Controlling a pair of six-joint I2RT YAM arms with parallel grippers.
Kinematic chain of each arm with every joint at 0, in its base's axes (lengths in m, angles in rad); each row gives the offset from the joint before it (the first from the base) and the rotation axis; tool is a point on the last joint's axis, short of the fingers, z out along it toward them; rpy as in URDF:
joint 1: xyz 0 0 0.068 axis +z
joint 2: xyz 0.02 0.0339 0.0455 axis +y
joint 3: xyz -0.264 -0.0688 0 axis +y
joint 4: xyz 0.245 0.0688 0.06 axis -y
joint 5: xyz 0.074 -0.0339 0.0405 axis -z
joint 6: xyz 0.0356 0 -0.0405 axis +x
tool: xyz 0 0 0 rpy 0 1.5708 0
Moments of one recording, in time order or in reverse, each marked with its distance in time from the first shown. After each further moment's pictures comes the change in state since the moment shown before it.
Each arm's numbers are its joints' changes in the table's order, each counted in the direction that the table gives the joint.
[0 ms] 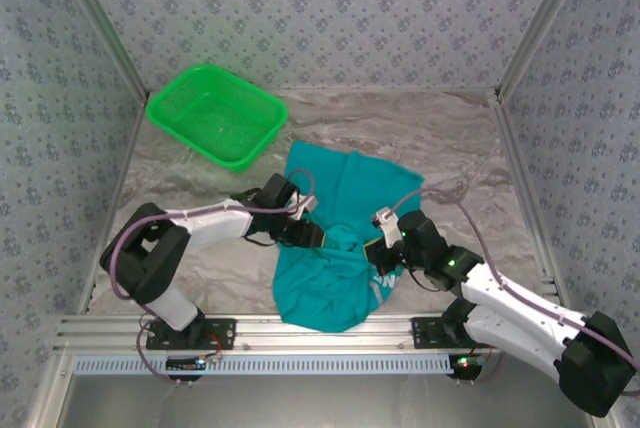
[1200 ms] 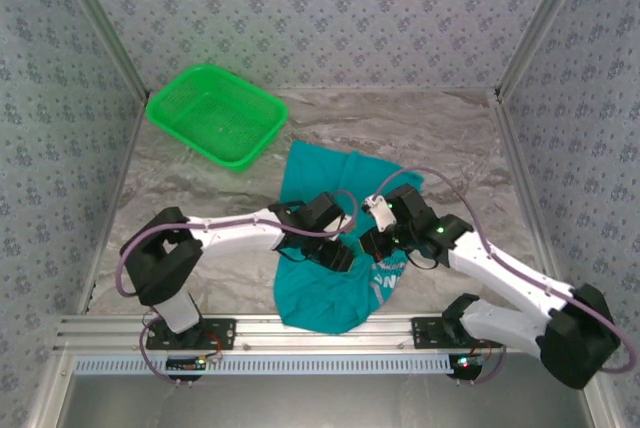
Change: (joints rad) left arm -0.301 0.060 -0.163 -0.115 -0.181 -0.014; right arm -0.038 0.170 -0.290 -0.252 -0.141 -0.138
